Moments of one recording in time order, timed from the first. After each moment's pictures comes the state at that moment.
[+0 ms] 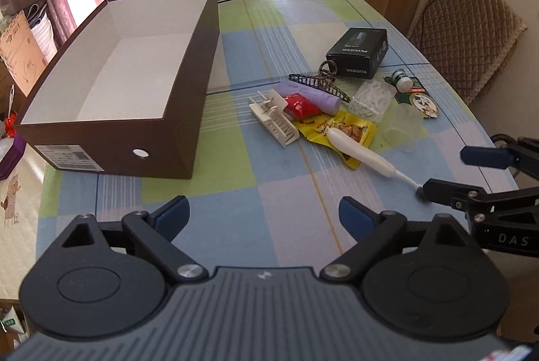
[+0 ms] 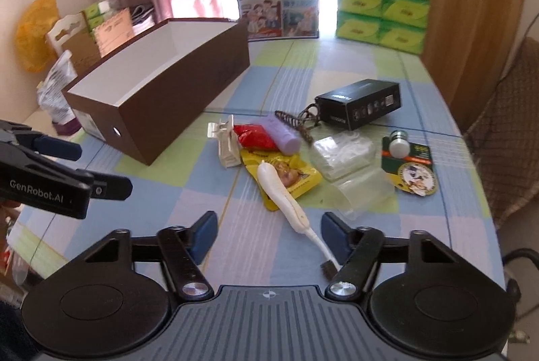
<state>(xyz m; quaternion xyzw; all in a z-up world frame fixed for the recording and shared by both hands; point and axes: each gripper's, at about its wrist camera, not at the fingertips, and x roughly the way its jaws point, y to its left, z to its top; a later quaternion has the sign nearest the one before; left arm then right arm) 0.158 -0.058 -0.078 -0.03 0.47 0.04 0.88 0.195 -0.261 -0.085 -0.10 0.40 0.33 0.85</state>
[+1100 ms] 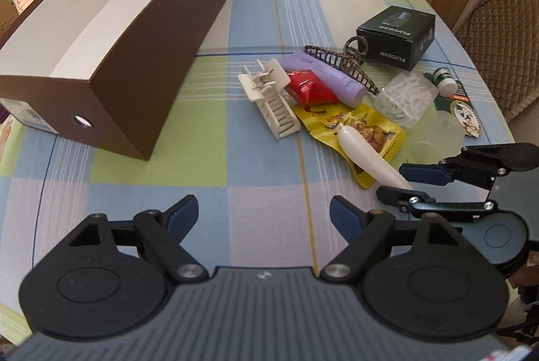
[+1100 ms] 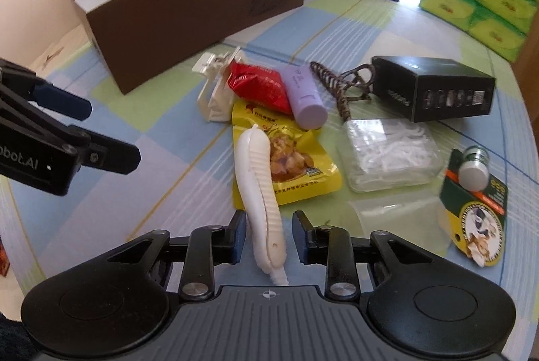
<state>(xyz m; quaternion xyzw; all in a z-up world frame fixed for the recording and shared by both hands) 0.220 -0.083 -0.144 -0.09 0.51 0.11 0.85 0.287 -0.231 -0.184 -0.22 0.42 0.45 0.76</state>
